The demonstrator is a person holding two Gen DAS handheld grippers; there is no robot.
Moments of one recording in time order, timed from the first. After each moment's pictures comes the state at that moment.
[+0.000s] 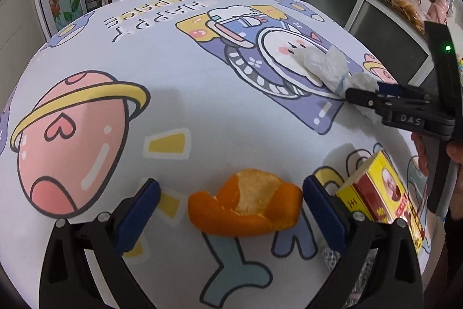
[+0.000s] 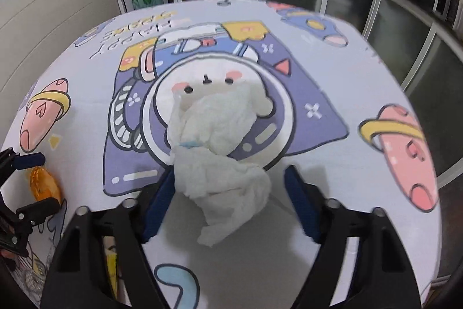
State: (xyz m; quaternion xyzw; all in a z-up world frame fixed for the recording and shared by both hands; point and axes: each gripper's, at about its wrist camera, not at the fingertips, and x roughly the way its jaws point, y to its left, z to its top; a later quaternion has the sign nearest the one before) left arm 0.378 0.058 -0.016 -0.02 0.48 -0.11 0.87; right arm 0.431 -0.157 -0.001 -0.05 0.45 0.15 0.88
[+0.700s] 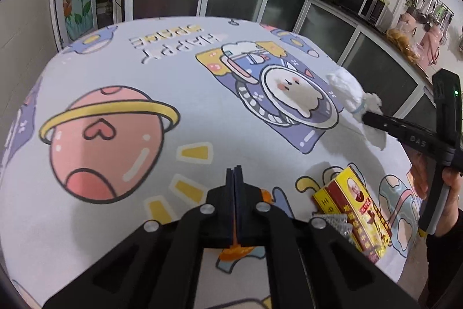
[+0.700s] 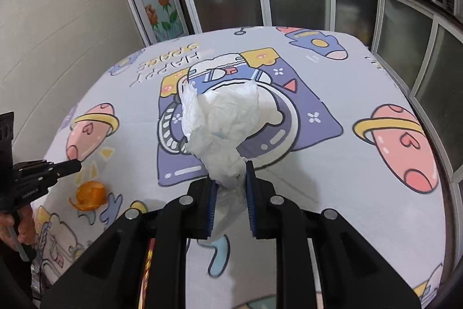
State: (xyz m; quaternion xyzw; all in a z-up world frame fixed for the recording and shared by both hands) left arm 0.344 0.091 0.029 -0.06 0.43 -0.11 0.90; right arm 0.380 -0.184 0.049 0.01 0.40 0.21 0.89
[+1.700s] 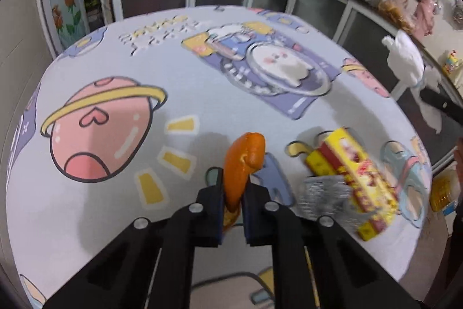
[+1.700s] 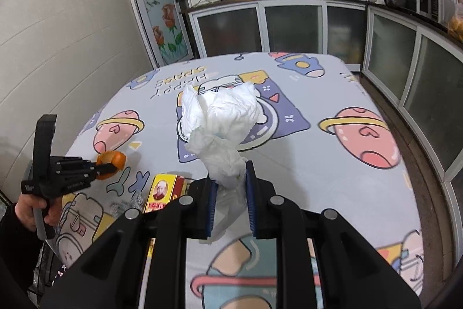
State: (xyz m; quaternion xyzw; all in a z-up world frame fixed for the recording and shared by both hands) left arm 0.314 0.067 0.028 0.00 0.44 -0.13 0.89; right arm 0.287 -0.237 0.095 0.02 0.34 0.21 0.92
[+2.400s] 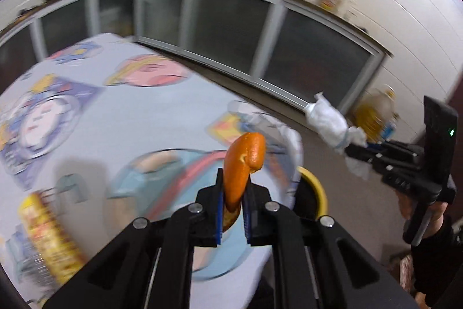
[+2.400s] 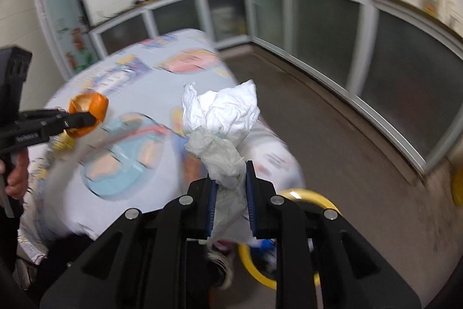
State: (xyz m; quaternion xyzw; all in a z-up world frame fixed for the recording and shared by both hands) left arm 0.236 -0.247 0.058 0.09 0.41 -0.41 0.81; right arm 0.080 -0.461 0.039 0.09 0.37 -0.04 0.92
